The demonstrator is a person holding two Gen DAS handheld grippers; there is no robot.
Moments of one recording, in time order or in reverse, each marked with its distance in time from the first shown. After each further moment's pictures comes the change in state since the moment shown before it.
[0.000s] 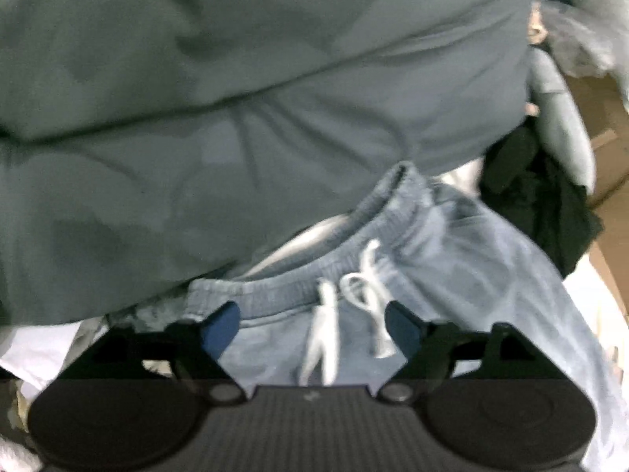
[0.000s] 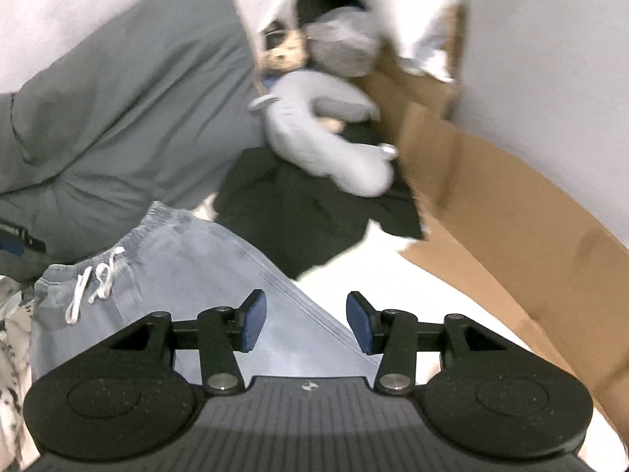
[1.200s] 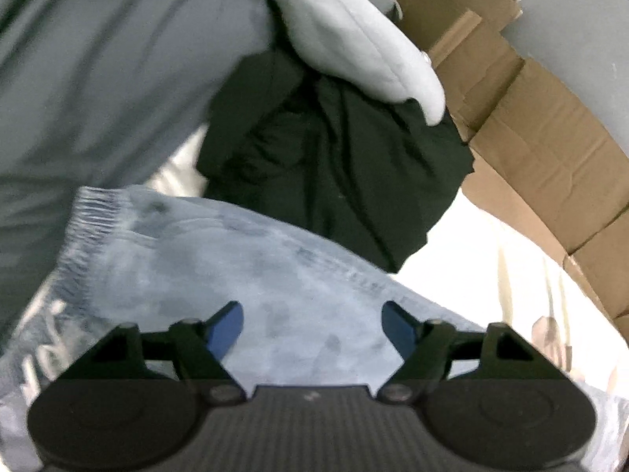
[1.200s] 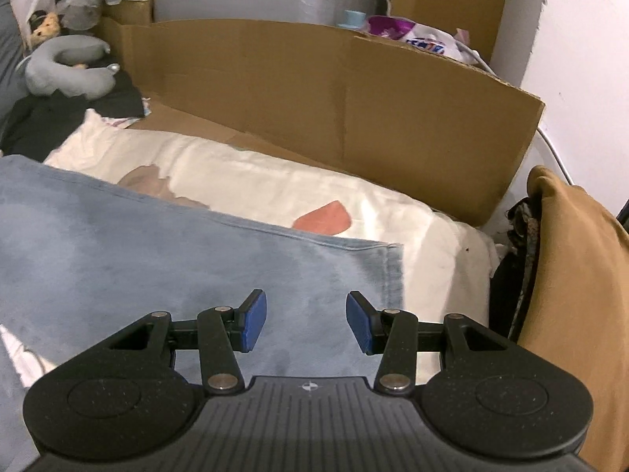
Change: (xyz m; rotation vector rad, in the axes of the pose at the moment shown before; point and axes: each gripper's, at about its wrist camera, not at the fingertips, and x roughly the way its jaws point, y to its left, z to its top) left arm 0.118 -0.261 0.002 0.259 0.093 -0.192; right arm -0.118 -0.223 -0.272 0.301 0.076 -0.458
